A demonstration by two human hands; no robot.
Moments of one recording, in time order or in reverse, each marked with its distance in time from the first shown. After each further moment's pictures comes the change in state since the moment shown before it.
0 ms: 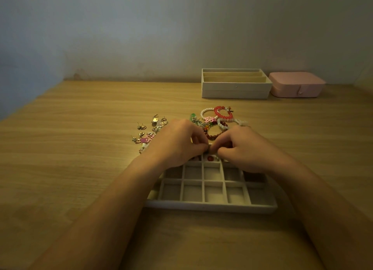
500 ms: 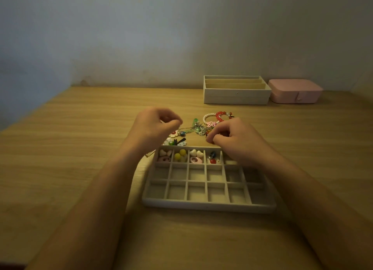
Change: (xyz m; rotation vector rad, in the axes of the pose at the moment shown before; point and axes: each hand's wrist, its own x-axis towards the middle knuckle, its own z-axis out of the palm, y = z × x) left_hand -0.010 -0.024 -0.044 -0.280 0.255 -0.230; right_hand 0.009 -0.015 0.001 0.197 0.196 0.002
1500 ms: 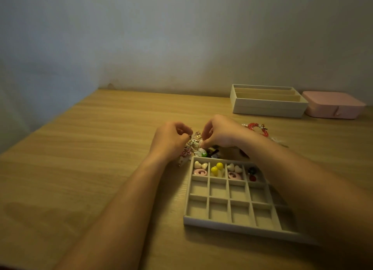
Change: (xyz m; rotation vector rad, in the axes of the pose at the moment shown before) left_hand 0.030 -0.073 -0.005 0.004 0.113 -0.192; right_hand 0.122 -0.039 0.061 -0.274 -0.244 0.052
